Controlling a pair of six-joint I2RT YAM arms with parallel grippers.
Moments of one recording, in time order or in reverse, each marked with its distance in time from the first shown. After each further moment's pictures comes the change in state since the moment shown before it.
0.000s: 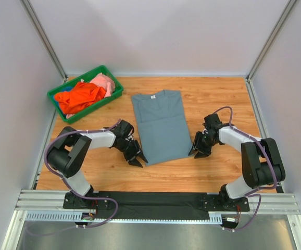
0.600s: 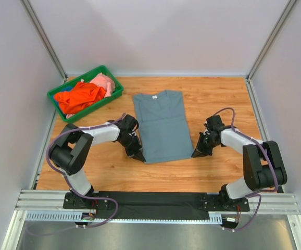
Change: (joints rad) left arm -0.026 0.059 0.150 -0.151 -0.078 0.071; right arm -0.034 -0.004 -0.022 0.036 -0.024 -0.029
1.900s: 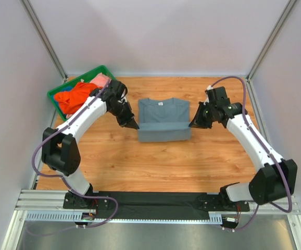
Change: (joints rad) left arm 0.167 -0.080 0.518 -0.459 -0.096 0.177; right arm 0.109 -0.199 0.437 -0.269 0.124 0.068
